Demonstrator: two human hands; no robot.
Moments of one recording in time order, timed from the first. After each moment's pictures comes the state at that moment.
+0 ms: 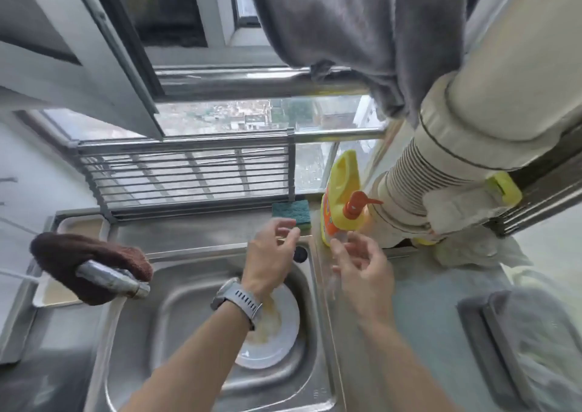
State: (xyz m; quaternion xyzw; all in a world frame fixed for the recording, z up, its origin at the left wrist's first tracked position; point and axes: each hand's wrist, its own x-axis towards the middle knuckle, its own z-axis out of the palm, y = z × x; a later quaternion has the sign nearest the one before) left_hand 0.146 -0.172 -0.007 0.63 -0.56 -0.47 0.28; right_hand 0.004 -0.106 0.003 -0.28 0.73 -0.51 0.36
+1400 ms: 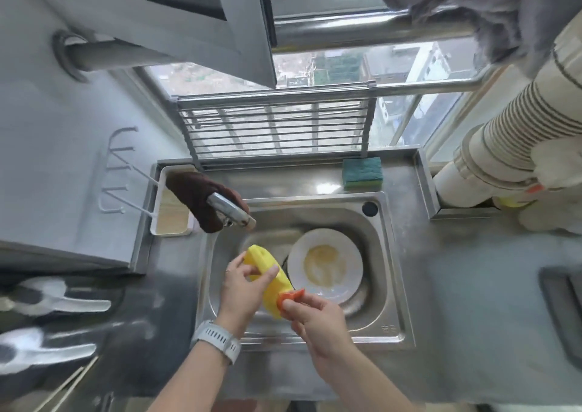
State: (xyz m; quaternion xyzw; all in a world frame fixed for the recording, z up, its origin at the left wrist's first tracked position) left_hand 0.343 -0.047 -0.060 0.77 -0.41 -0.42 0.23; right_hand 0.191 0.003 -0.018 -0.06 0.58 -0.35 0.73
